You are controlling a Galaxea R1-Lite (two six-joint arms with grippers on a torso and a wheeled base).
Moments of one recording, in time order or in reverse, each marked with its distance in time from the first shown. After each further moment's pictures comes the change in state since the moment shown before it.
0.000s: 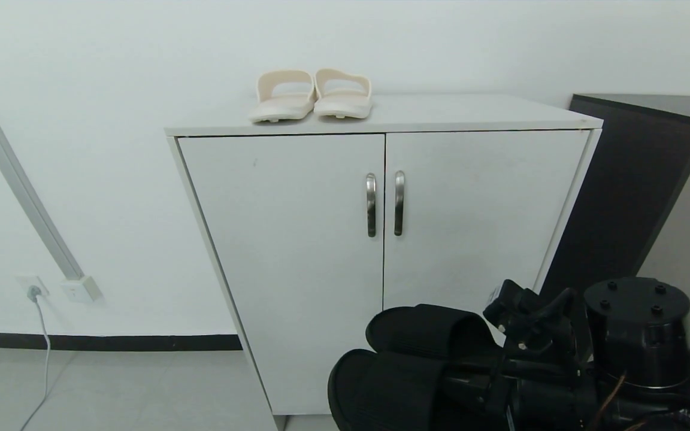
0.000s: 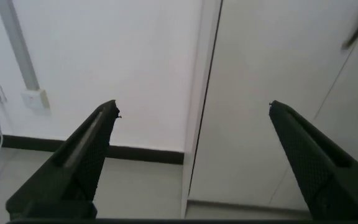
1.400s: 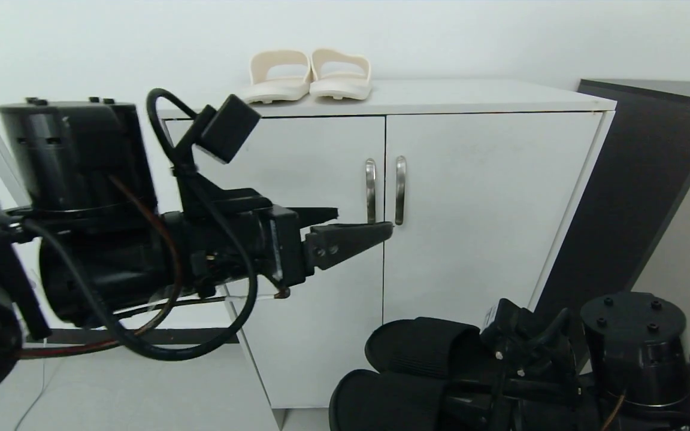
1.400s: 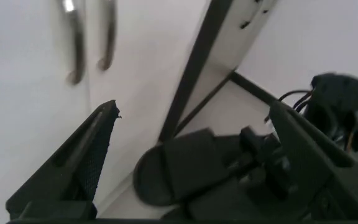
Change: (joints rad) left arm -0.634 1.379 -0.766 -0.491 -0.476 -0.124; right arm 0.020 0.004 0.035 0.000 0.001 -0.048
